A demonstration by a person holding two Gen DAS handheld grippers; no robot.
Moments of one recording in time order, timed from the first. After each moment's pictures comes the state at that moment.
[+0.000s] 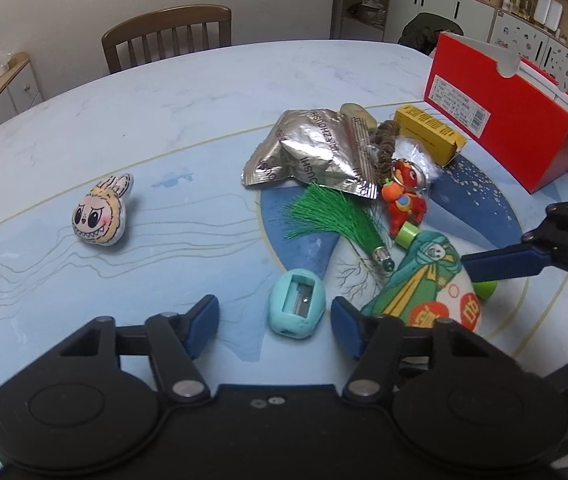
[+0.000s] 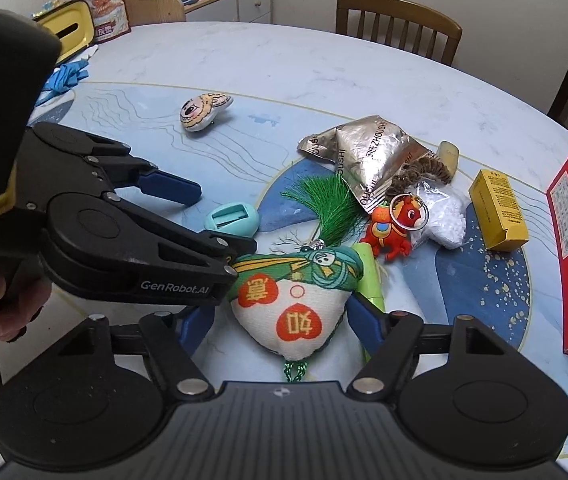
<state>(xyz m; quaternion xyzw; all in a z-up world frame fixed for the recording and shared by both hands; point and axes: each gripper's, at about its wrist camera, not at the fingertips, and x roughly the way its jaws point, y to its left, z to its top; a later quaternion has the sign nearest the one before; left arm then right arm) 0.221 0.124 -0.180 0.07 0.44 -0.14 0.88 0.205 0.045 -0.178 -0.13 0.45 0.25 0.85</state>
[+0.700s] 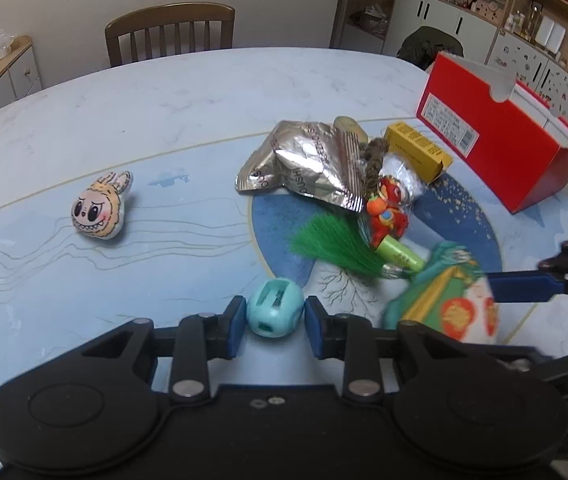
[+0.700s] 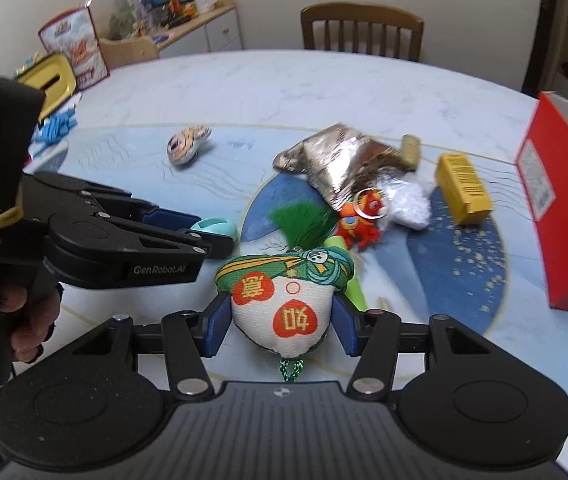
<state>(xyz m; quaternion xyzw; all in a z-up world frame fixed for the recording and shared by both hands) 0.216 0.130 -0.165 0.02 0.44 -0.15 0.88 0.185 0.010 -0.149 -0.05 0.44 0.22 0.87</state>
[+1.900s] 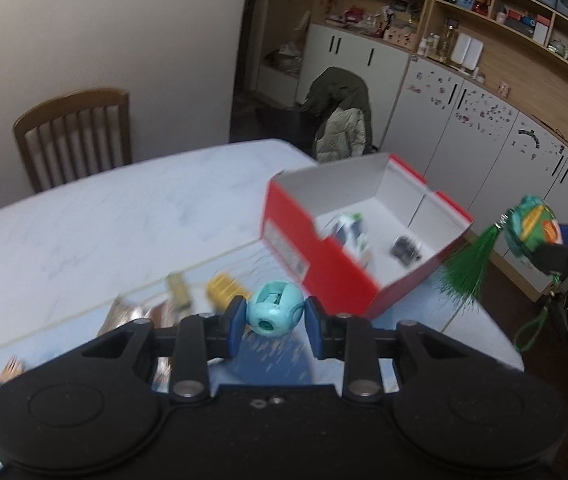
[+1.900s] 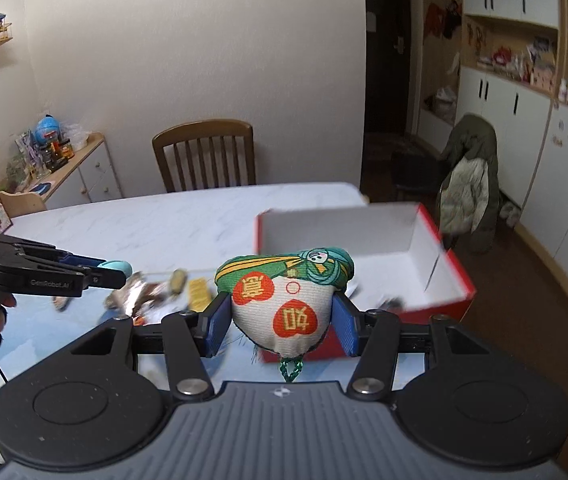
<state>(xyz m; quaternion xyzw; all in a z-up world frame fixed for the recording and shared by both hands) 0.243 -0.022 -0.022 0.03 0.38 -0.26 0.89 0.162 -0.233 0.019 0.00 0.32 0.06 0.94</state>
